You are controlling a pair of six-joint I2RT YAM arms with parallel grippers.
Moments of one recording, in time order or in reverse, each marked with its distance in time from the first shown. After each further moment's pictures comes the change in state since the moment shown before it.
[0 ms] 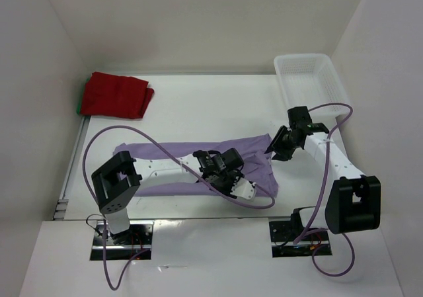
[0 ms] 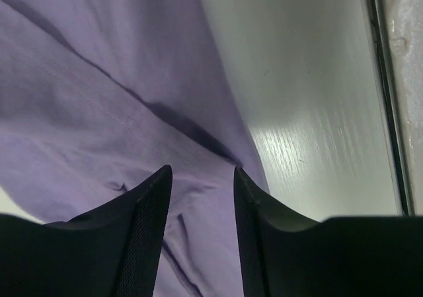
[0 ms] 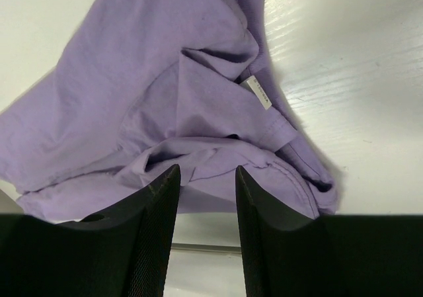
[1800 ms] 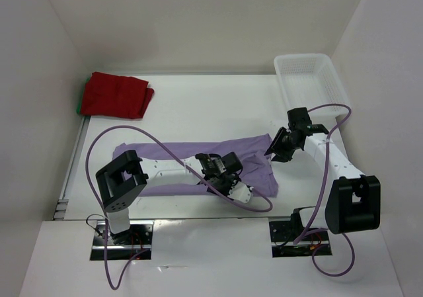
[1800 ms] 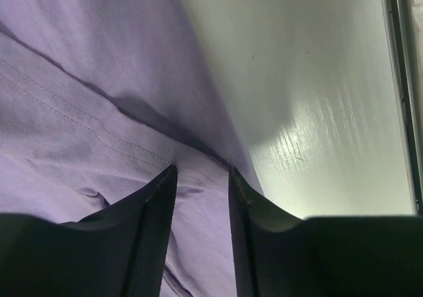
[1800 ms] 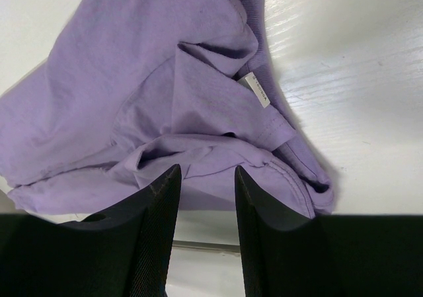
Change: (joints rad) left arm 0.000 0.048 -0.041 0.019 -0.029 0.037; right arm -0.001 0.000 -0.018 0.007 -0.018 -0.028
